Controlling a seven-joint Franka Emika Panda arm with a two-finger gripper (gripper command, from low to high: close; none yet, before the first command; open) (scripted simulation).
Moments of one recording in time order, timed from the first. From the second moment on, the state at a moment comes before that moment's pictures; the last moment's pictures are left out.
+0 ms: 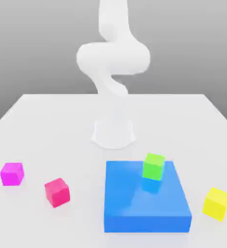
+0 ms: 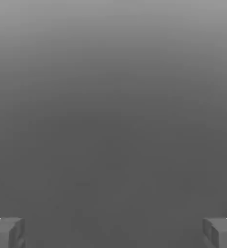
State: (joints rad) arm -0.04 -0.72 0.00 -2.35 -0.01 2.35 0.85
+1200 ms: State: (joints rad) arm -0.41 0.22 -0.03 -2.78 0.05 3.00 1.23
